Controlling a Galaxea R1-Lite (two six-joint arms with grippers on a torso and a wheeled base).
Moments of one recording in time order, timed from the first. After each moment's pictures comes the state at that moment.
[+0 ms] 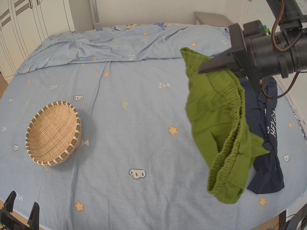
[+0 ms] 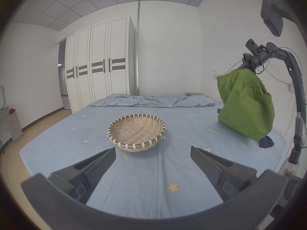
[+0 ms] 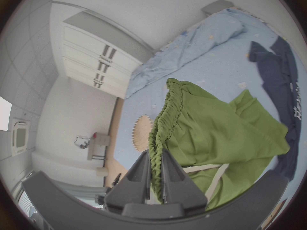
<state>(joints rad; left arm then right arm) 0.00 0.02 -0.02 -0.01 0.02 -0.01 0.73 1.69 -1.91 0.74 0.14 0.68</state>
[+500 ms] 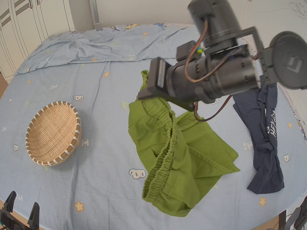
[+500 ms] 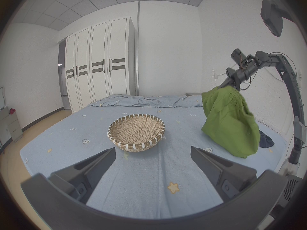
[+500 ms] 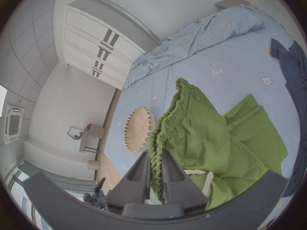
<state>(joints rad) 0.00 0.02 -0.02 -0.01 0.02 -0.01 0.86 1.94 -1.93 0.52 0.07 0.65</state>
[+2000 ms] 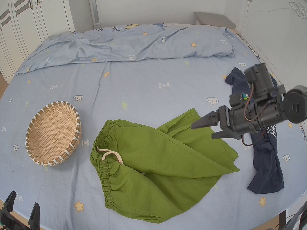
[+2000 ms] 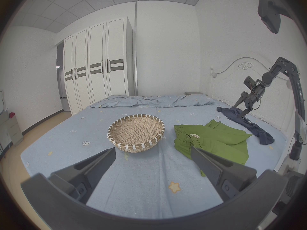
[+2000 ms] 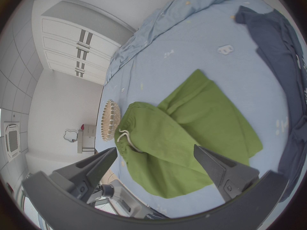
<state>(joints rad) 0.00 0.02 -0.02 -0.01 0.01 0.01 0.45 1.76 -1.25 0.23 0.41 0.49</state>
